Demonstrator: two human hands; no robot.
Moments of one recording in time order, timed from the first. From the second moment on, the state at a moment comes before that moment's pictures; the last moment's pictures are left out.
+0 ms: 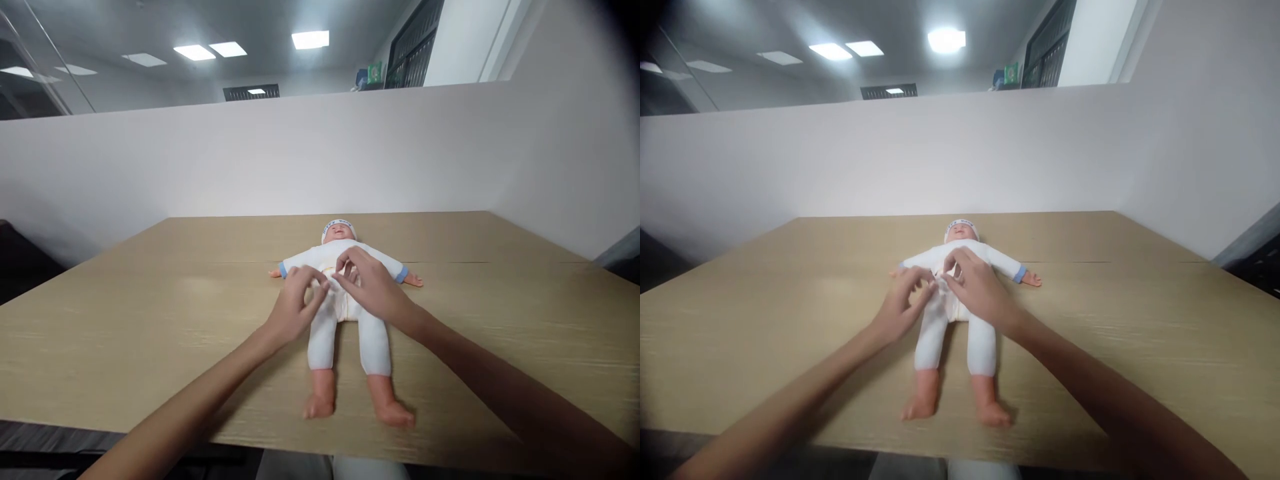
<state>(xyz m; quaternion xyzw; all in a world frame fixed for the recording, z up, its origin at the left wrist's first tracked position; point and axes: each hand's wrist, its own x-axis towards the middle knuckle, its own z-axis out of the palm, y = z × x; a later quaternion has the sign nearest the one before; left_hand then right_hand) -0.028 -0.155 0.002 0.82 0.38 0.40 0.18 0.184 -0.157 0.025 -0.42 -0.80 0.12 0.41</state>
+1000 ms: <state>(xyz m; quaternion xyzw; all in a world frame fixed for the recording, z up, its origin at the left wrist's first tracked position) -0.021 -0.163 -0.037 0.83 0.38 0.35 0.23 0.209 -0.224 -0.042 -0.52 -0.78 0.11 0.33</state>
